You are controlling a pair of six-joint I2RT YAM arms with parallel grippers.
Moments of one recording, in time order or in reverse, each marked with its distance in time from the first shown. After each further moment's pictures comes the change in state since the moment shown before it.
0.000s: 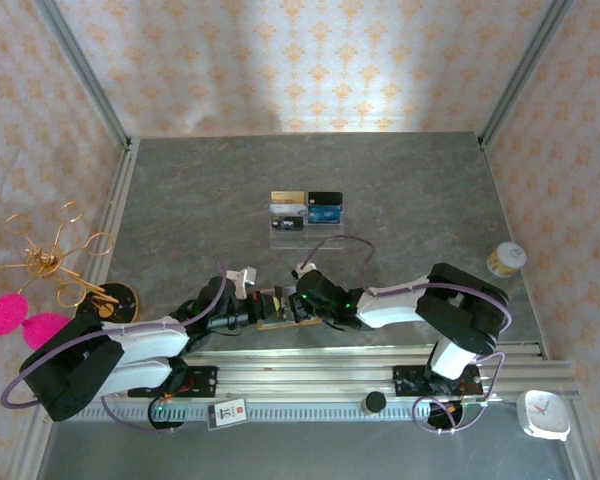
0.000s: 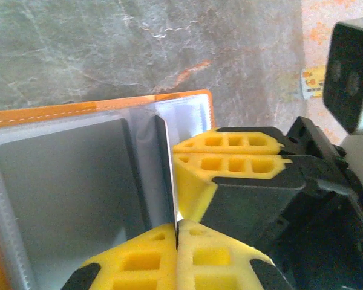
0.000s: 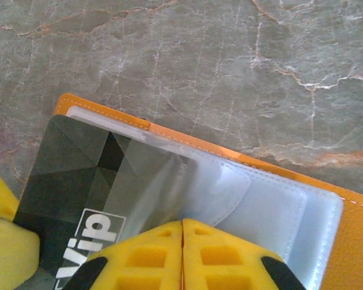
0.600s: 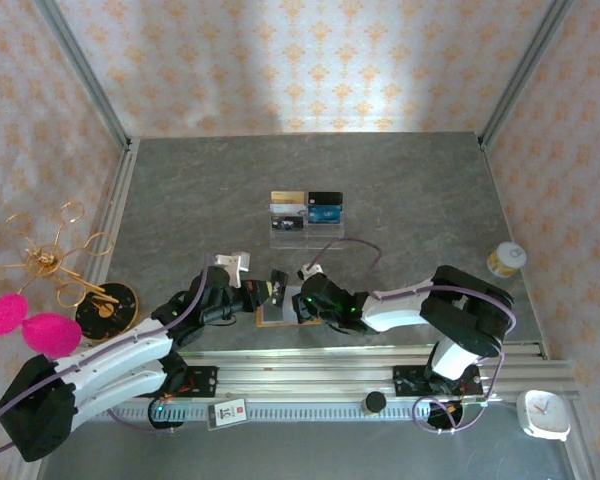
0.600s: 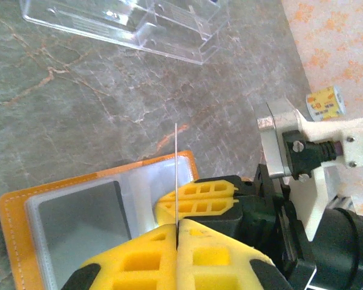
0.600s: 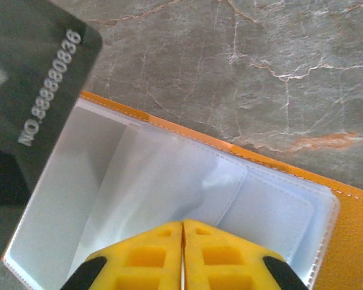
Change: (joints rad) left arm 0.000 -0.306 0.154 -0.430 -0.170 0.197; right arm 0.000 -0.028 -0.055 0.058 0.026 0.037
